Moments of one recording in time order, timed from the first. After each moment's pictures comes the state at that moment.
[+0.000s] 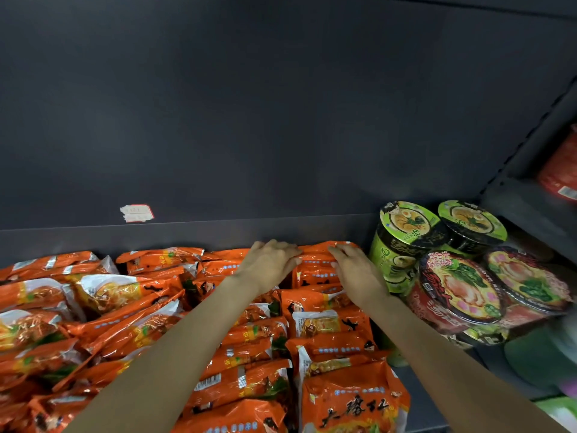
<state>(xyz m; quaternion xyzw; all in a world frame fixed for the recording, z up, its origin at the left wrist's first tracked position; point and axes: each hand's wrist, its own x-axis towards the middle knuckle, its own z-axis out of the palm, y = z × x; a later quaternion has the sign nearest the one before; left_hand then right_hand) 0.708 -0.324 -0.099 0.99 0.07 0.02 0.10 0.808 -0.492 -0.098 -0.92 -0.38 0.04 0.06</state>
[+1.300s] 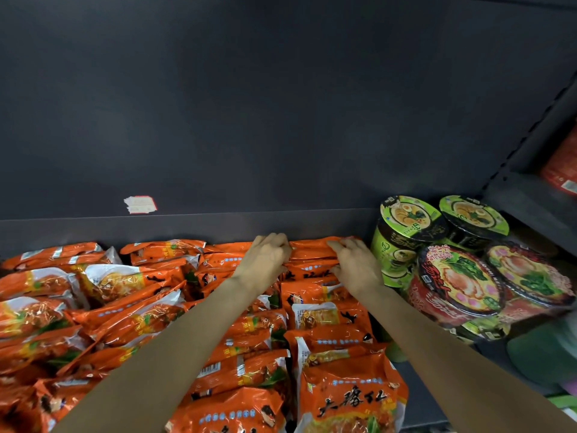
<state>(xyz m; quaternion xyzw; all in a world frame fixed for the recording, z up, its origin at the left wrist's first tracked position) 0.694 -0.330 -0.106 0.99 0.06 0.10 0.05 0.810 -0.487 -0.104 -0.93 -0.37 0.01 0.03</state>
